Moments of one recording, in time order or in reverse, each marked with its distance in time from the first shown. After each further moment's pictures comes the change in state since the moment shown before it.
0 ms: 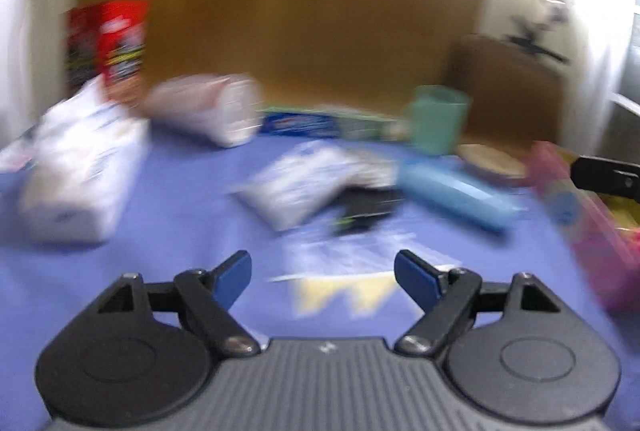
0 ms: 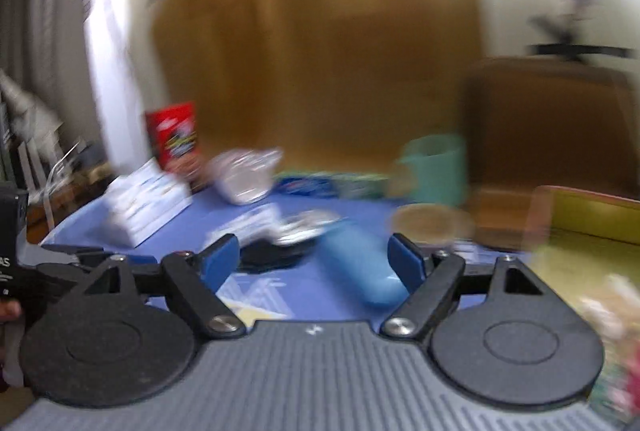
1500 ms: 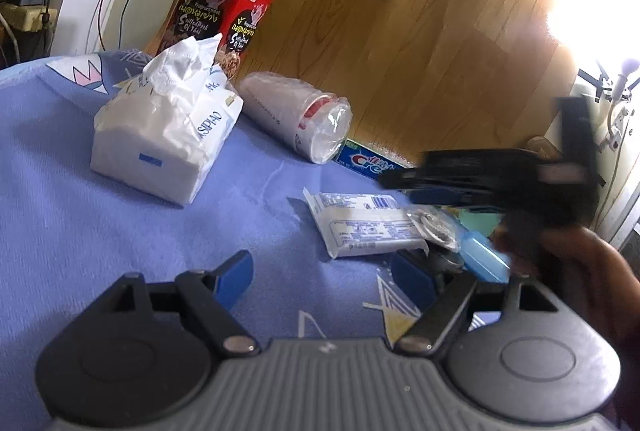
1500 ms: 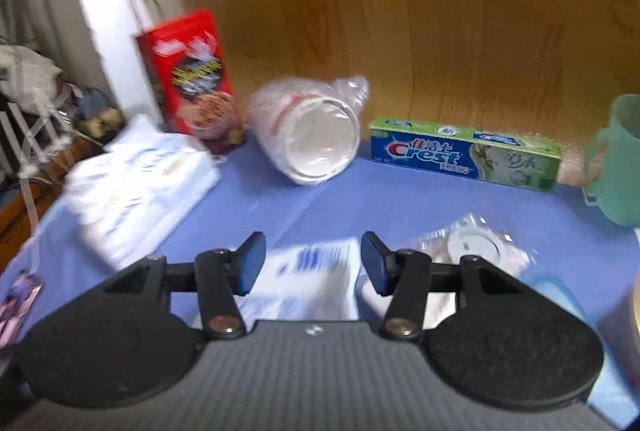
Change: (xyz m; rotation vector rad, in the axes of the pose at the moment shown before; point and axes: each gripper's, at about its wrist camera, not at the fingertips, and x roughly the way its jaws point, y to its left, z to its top) left arm -0.004 0.071 -0.017 -0.331 -0.138 -0.028; right arm 0.217 0.071 0.033 0.006 0.313 0.130
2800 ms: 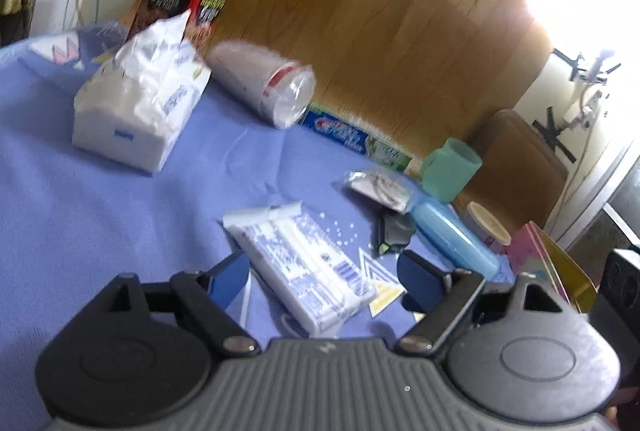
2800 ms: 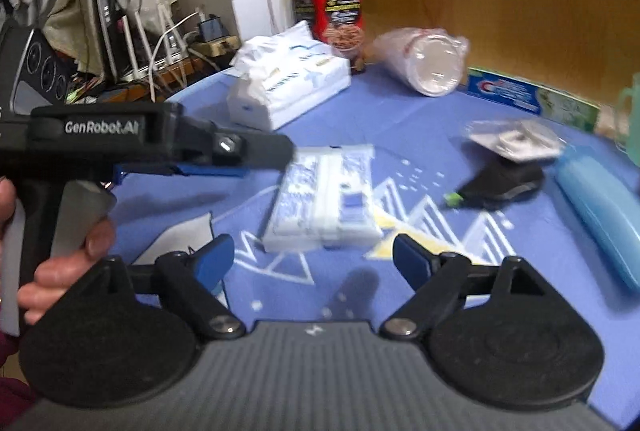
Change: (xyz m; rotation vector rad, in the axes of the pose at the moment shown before) left arm -0.022 -0.018 0.007 -0.031 0.157 -0.069; right arm -0.082 0.048 -0.113 -0.206 0.012 0.204
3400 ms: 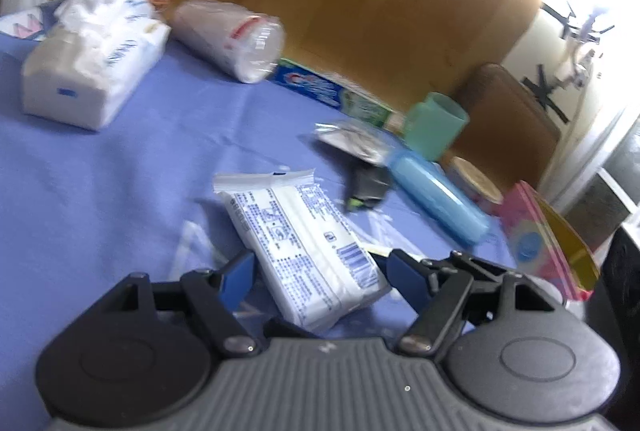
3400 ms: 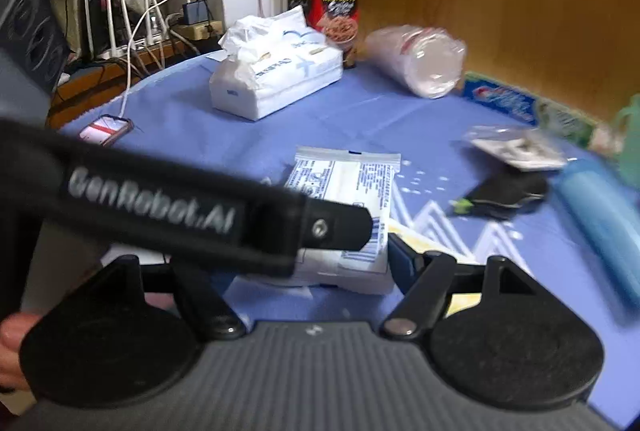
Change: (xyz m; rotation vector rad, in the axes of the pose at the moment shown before) left arm 0.025 -0.032 -0.018 0.059 0.090 -0.044; right arm 0.016 0.023 -0.012 -0.072 -0.015 -0.143
